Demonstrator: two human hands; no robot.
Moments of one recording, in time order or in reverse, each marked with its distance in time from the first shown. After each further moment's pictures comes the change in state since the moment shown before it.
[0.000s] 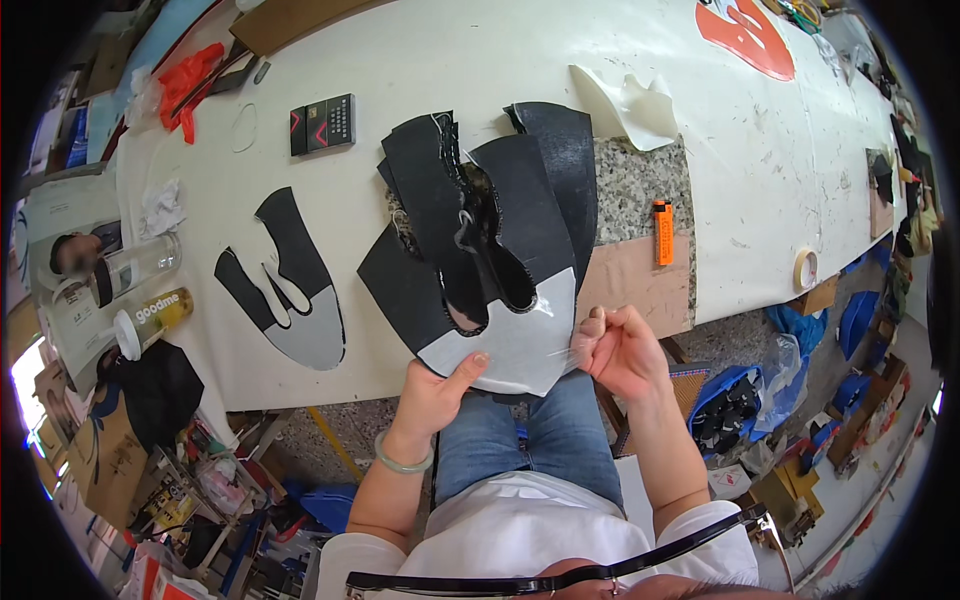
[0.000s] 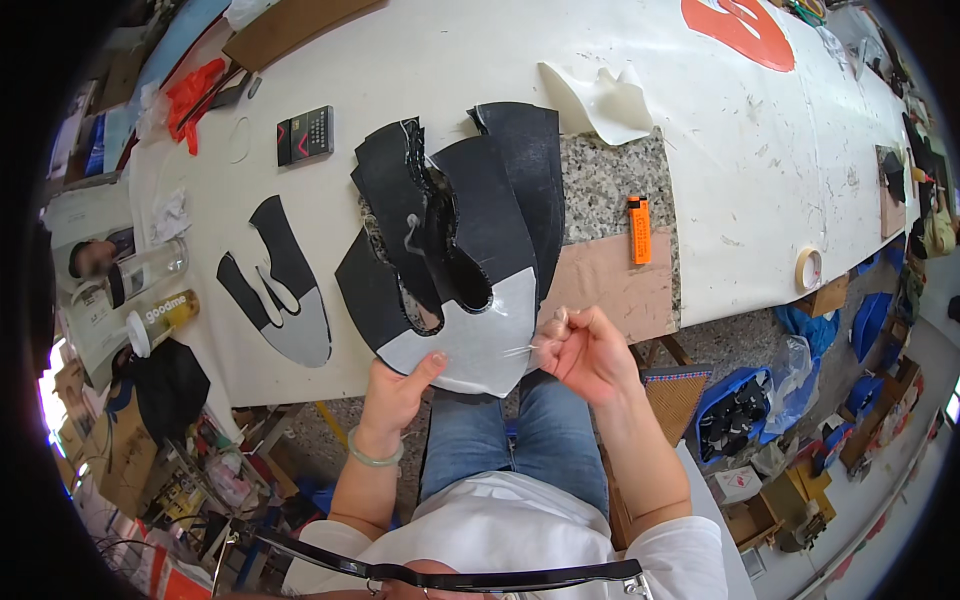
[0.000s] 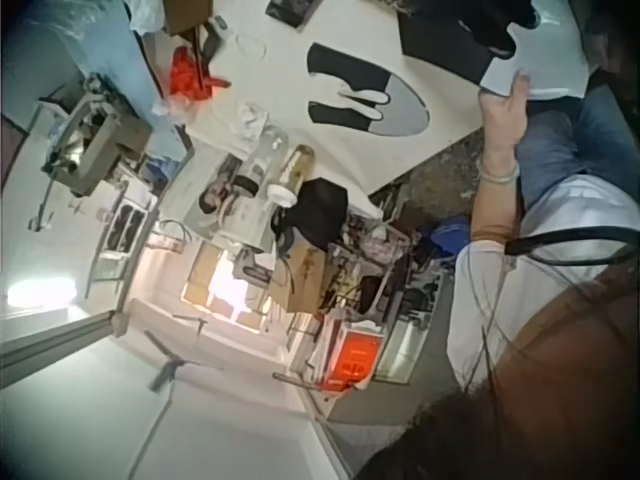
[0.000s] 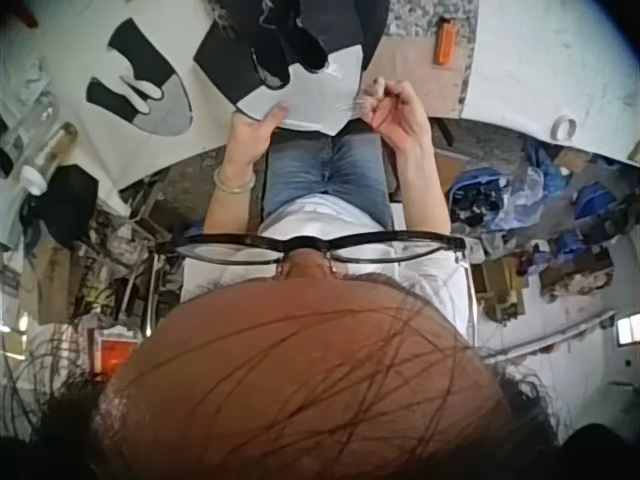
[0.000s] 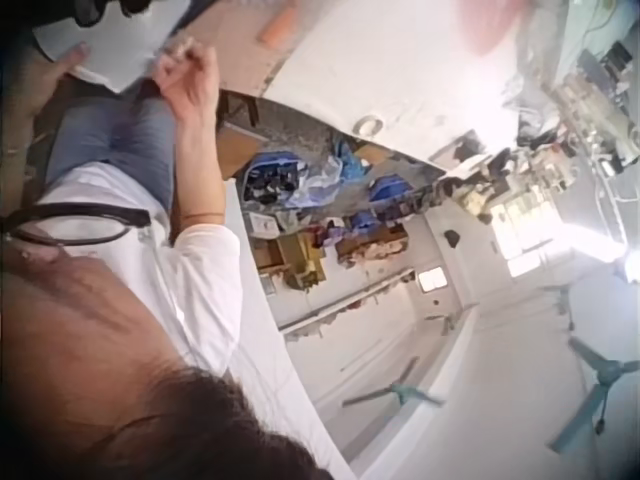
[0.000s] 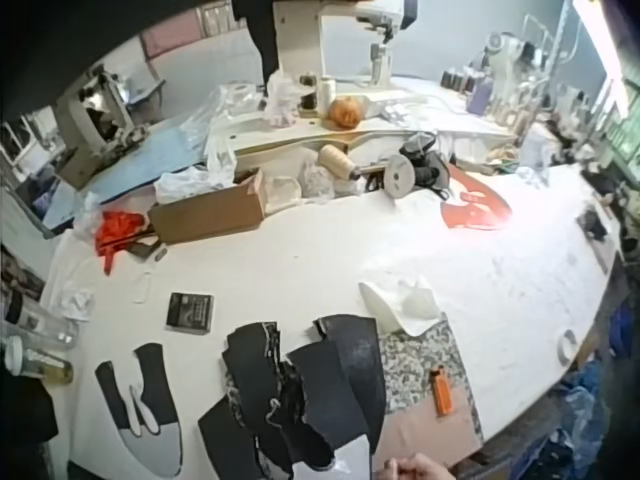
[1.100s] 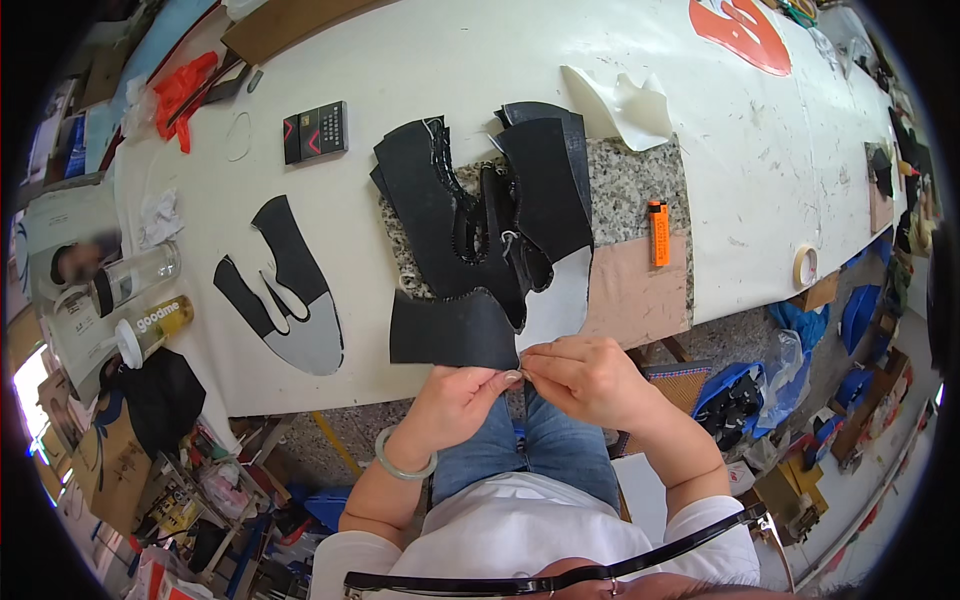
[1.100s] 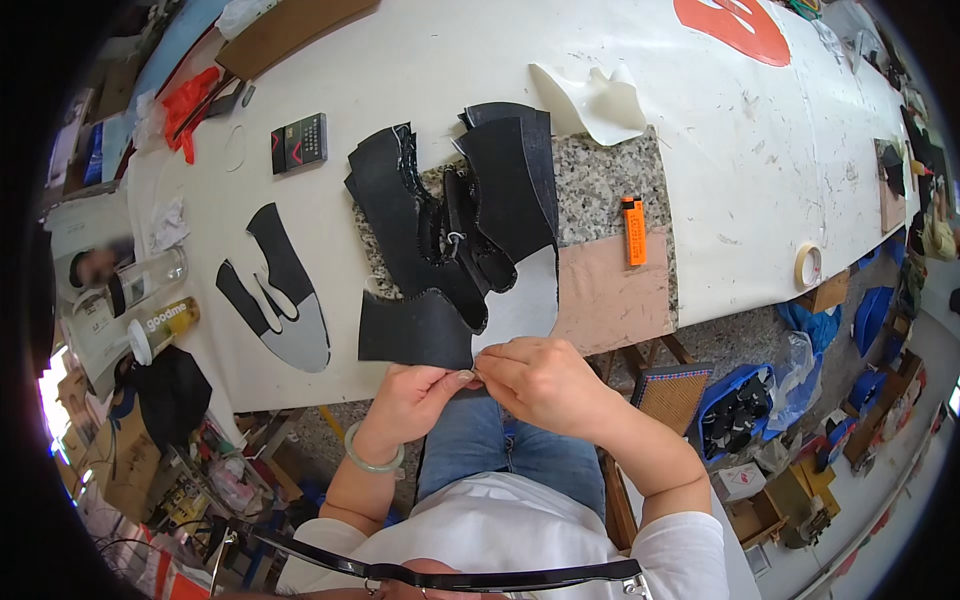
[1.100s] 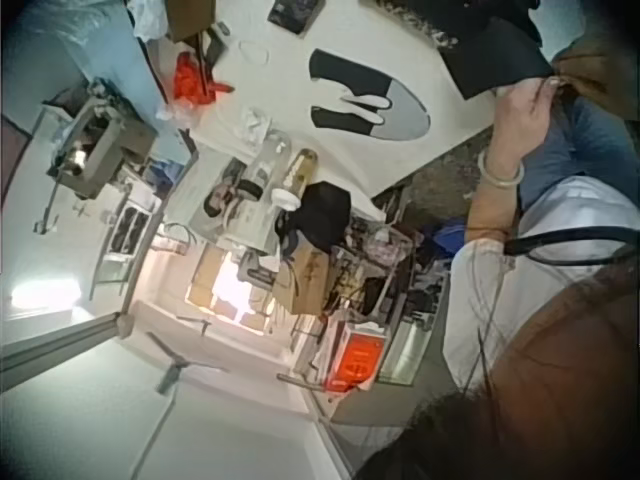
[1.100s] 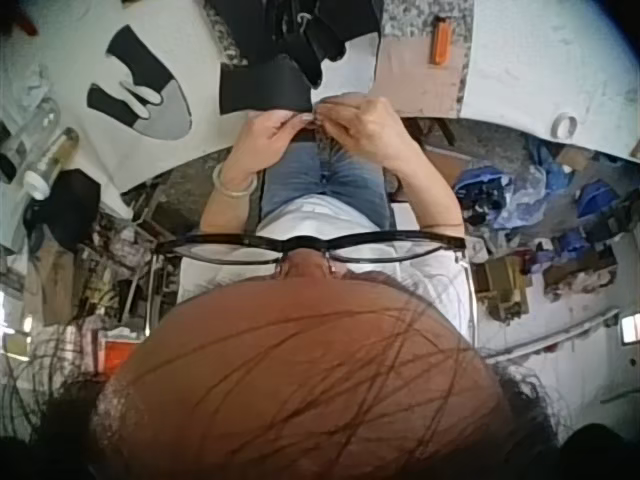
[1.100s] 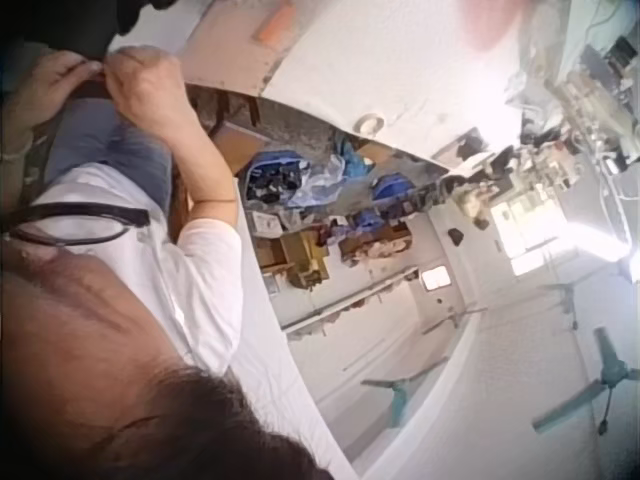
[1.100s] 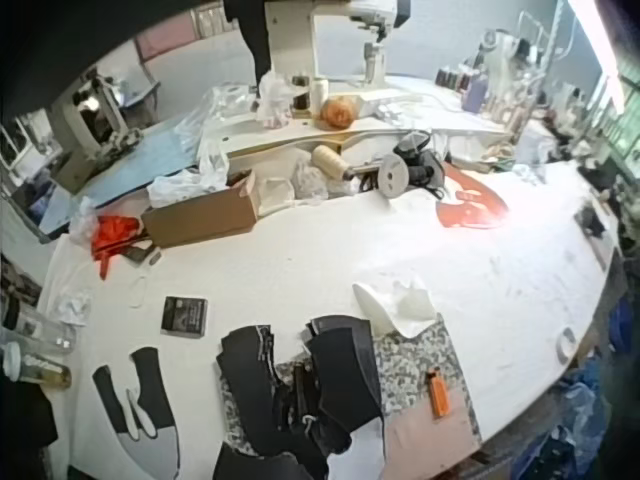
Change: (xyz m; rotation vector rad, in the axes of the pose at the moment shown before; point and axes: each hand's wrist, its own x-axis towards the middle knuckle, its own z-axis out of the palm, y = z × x) left_hand 0.006 0.028 0.017 0.436 -0.342 0.267; right_hand -0.013 0.027 0.057 -2.089 -0.474 -1.065
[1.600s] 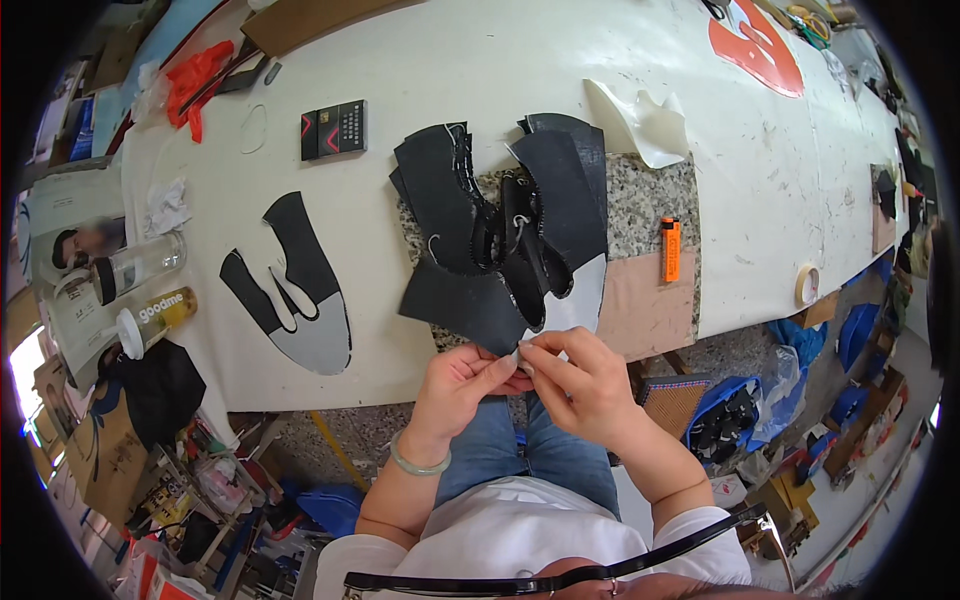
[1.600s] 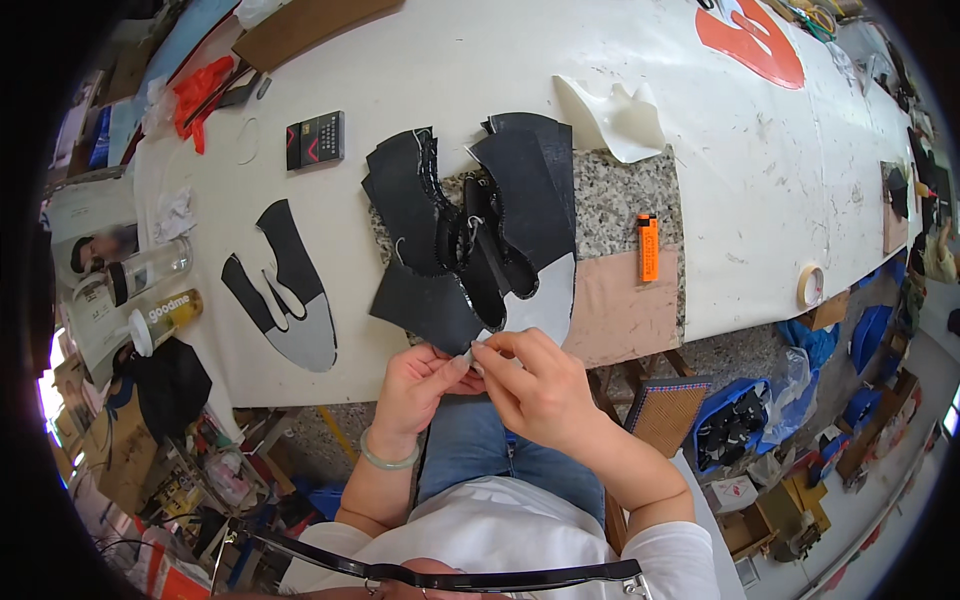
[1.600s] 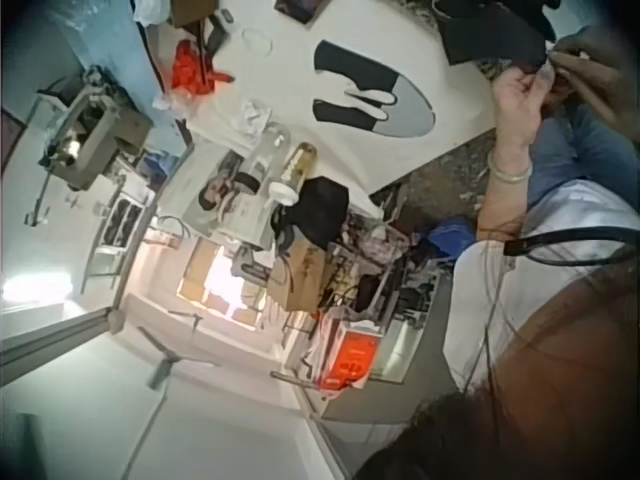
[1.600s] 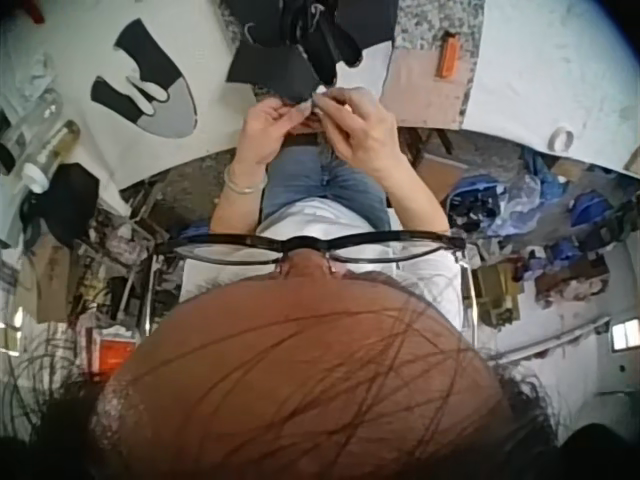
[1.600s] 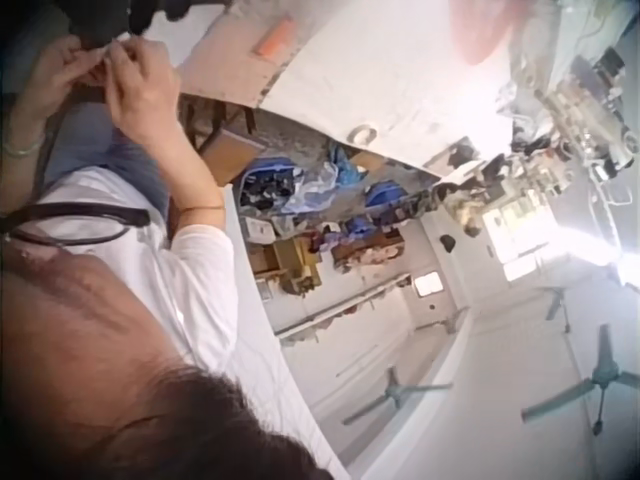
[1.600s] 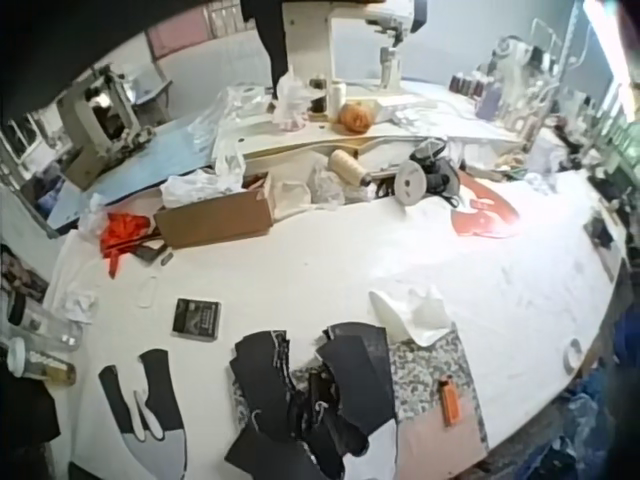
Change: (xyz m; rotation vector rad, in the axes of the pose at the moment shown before) left_hand 0.006 -0.009 0.001 -0.863 0.171 -0.383; right_hand 0.013 -0.013 0.016 -0.084 0.197 0.052
